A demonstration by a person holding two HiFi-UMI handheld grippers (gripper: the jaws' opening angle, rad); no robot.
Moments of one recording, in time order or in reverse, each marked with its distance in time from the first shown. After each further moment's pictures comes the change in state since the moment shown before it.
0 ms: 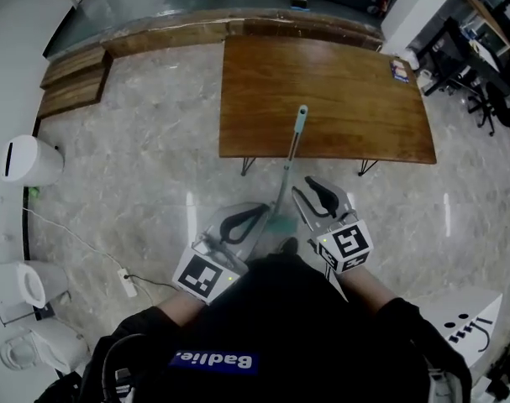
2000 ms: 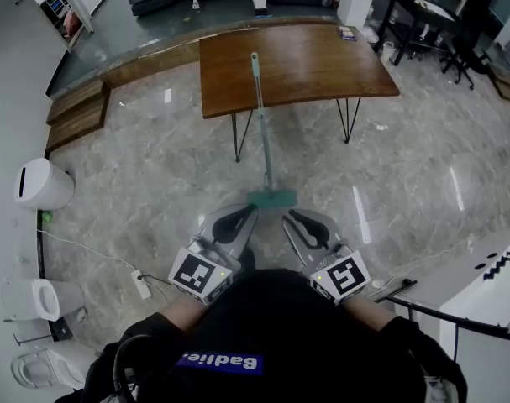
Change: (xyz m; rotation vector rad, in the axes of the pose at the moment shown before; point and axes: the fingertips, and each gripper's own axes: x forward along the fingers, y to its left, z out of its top) left arm -0.163 -0.231 -0.041 0.068 -0.009 -0.073; right arm -0.273 0.239 -0.039 0.055 -0.205 -0.054
